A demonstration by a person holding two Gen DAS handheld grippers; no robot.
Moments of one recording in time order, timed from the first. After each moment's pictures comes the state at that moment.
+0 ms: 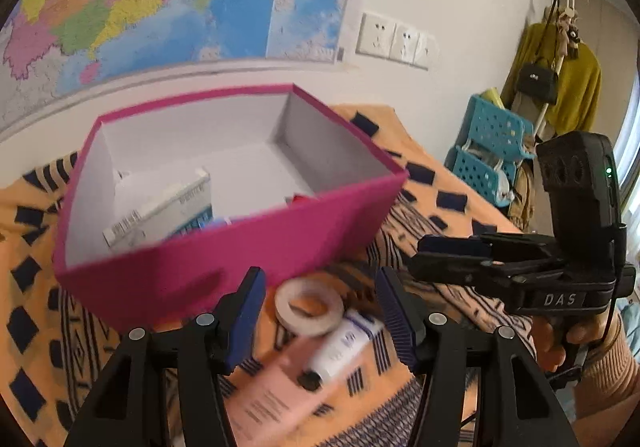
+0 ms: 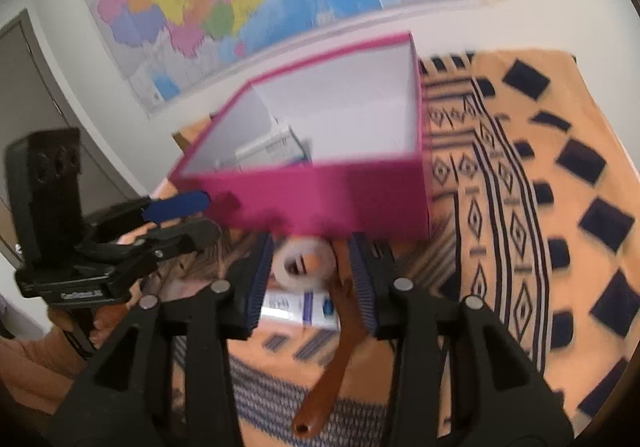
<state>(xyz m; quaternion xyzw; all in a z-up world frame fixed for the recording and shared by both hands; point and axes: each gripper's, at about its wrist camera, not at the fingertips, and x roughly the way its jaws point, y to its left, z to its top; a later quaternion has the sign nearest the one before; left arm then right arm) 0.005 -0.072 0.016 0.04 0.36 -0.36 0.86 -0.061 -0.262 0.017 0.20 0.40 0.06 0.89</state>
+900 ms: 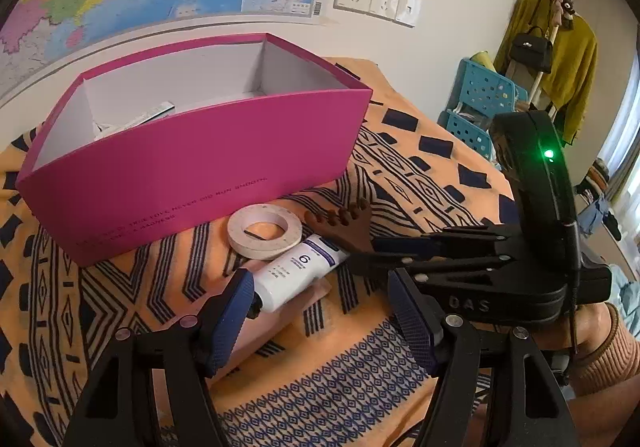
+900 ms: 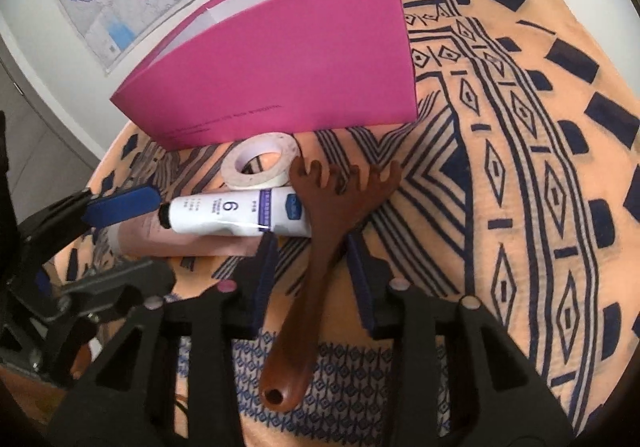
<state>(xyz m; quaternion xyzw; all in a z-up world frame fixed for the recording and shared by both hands) -0.040 -0.085 -0.023 0.07 0.39 -0.37 0.84 -0.077 -0.242 -0.053 0.19 0.48 0.01 0.86</state>
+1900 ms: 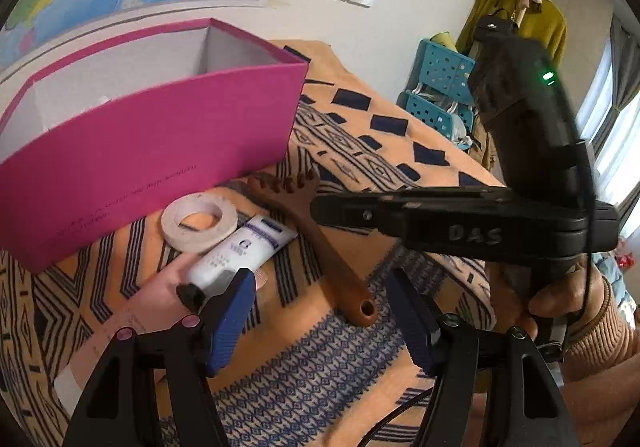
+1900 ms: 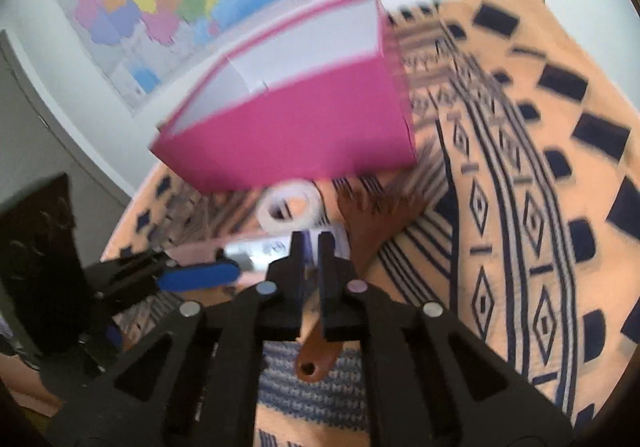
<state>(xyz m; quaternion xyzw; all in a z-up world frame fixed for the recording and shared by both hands) -0.053 -0.110 -0.031 0.08 0.41 -0.43 0.80 -0.088 -0.260 -0.020 0.24 0.43 0.03 0.87</state>
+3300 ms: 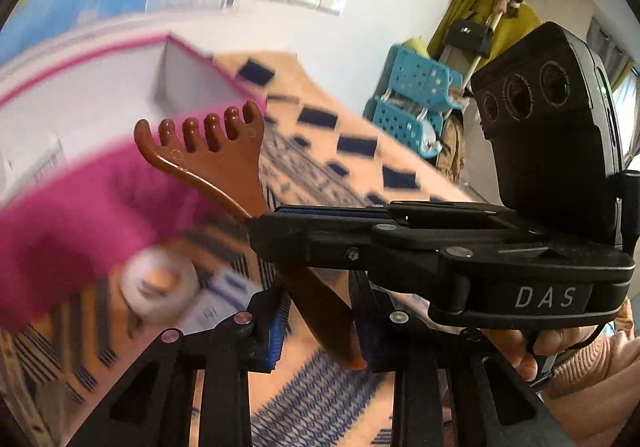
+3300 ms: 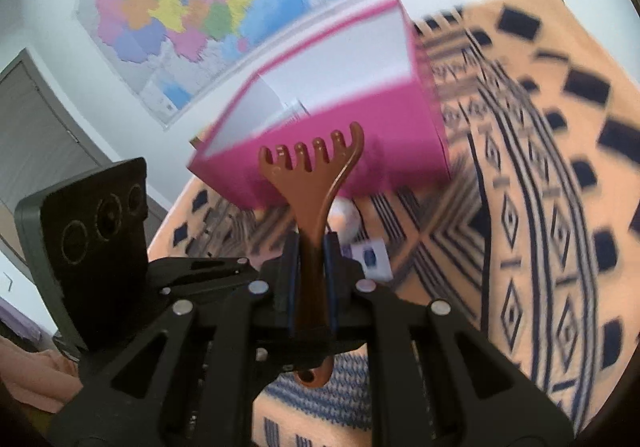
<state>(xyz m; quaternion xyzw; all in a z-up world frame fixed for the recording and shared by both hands) -0.022 -0.146 -0.003 0.06 0.39 -0.49 0.77 -0.086 -0.257 0.010 0.27 0.38 0.08 0.88</state>
